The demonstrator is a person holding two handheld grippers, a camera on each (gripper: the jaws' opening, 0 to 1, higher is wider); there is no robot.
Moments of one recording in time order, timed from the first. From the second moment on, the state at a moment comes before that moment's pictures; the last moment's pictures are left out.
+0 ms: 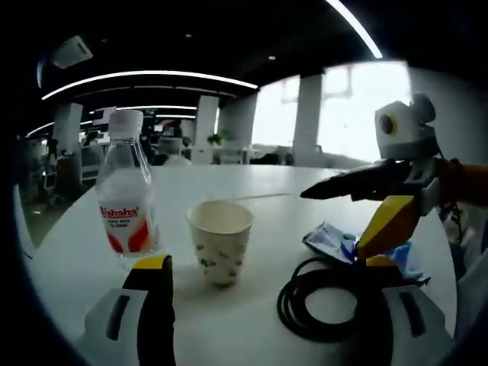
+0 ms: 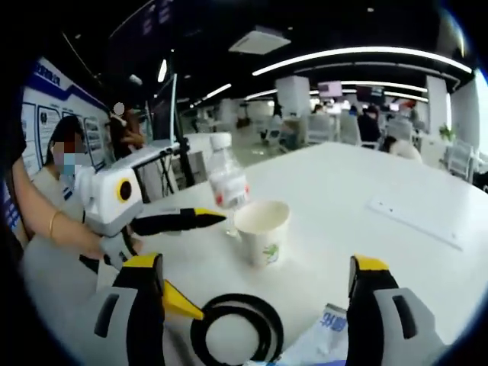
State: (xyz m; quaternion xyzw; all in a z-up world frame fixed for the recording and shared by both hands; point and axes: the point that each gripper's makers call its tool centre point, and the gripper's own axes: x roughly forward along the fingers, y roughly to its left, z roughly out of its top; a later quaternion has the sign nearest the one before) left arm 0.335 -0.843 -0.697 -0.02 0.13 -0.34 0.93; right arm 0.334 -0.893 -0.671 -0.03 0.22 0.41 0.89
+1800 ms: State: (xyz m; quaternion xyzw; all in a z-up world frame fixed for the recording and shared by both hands) left arm 0.258 -0.840 -0.629 0.02 0.11 -0.39 0.91; right arm 0.241 -1.033 -0.702 0.01 0.26 0.24 0.94
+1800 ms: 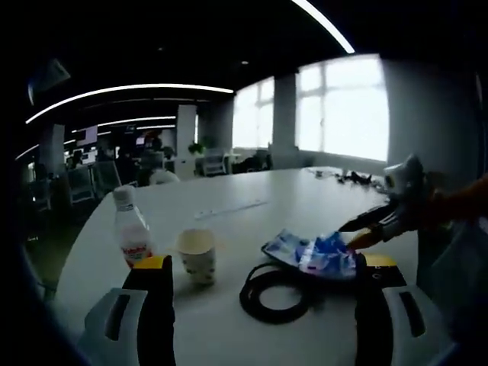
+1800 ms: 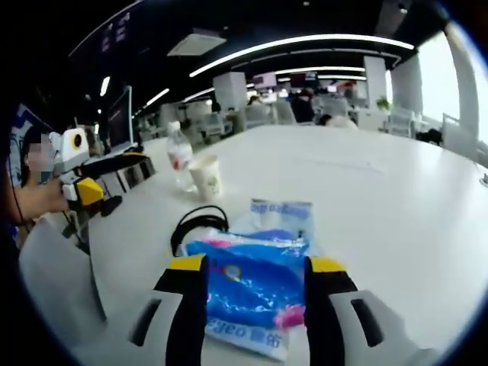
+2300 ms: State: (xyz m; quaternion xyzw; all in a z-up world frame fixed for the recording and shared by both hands) left arm 0.247 -0.834 -0.631 0.03 0.12 -0.38 0.92; right arm 0.245 -1.045 -0.718 -0.01 0.28 0.21 0.94
